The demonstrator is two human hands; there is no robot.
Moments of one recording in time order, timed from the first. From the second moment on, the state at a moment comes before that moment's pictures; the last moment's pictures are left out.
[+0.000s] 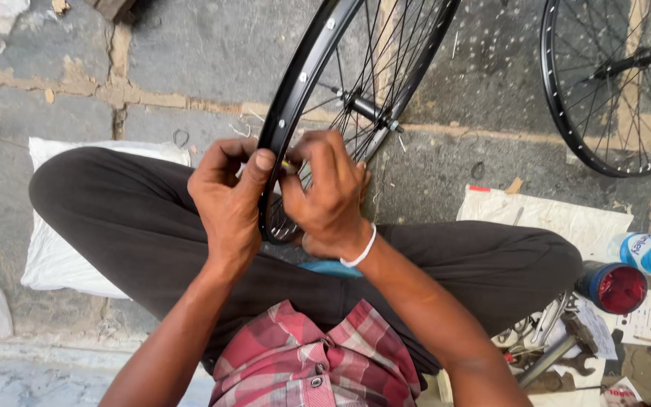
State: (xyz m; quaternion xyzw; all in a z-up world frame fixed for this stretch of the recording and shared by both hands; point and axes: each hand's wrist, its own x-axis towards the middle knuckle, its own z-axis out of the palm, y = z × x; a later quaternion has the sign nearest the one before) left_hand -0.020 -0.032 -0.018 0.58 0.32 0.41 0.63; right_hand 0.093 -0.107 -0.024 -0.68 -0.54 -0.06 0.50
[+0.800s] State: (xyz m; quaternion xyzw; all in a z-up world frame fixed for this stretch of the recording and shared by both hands) left_hand -0.018 -0.033 -0.016 0.53 0.36 0.44 0.63; right_hand 0.121 -0.092 -0.022 -0.67 -0.58 0.11 0.45
